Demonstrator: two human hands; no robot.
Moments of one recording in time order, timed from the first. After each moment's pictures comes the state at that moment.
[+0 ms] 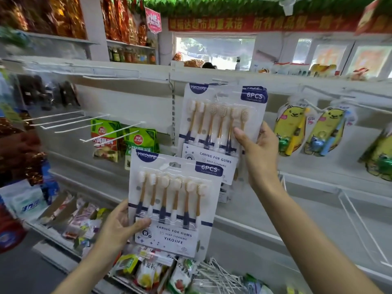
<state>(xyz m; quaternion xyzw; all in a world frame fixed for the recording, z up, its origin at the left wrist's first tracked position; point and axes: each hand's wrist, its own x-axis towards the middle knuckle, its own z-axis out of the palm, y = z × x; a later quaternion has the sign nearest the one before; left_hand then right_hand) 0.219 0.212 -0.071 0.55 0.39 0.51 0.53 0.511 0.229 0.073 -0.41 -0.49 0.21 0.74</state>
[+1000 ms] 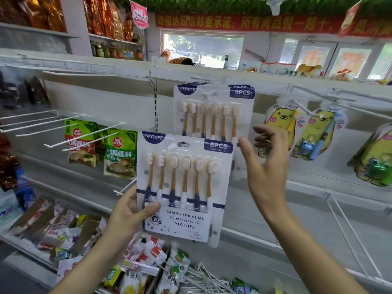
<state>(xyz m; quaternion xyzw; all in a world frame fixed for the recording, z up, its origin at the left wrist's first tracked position) 0.293 0.254 -0.042 0.54 0.34 0.52 0.56 0.559 0.228 0.052 -0.48 -0.57 -0.07 0.66</state>
